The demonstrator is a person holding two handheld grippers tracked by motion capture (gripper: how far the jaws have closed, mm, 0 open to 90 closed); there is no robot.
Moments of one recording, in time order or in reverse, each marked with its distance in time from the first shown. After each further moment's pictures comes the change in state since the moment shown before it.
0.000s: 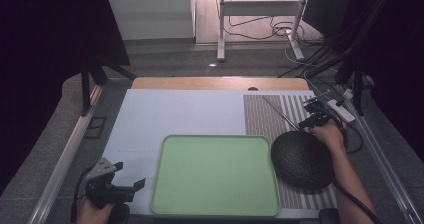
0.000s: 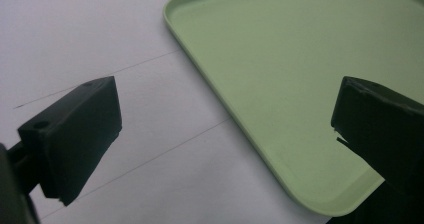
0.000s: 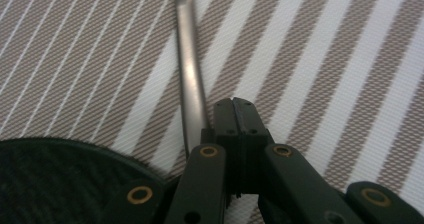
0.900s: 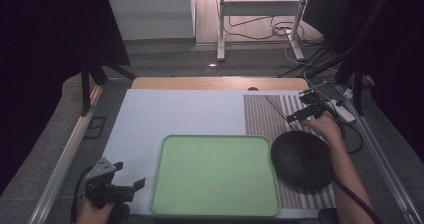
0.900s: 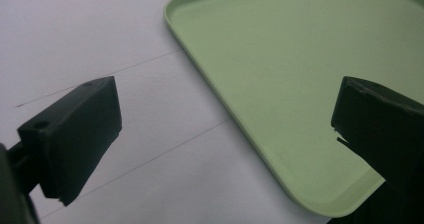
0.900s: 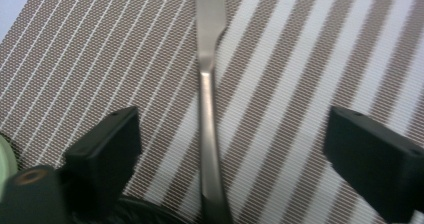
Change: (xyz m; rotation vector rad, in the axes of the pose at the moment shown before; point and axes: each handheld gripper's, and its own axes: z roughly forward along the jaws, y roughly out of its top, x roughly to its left) left arm 0.001 0.000 0.000 -0.001 -0.001 -0.008; right arm 0.012 0.031 -0.009 -0.041 0.003 0.016
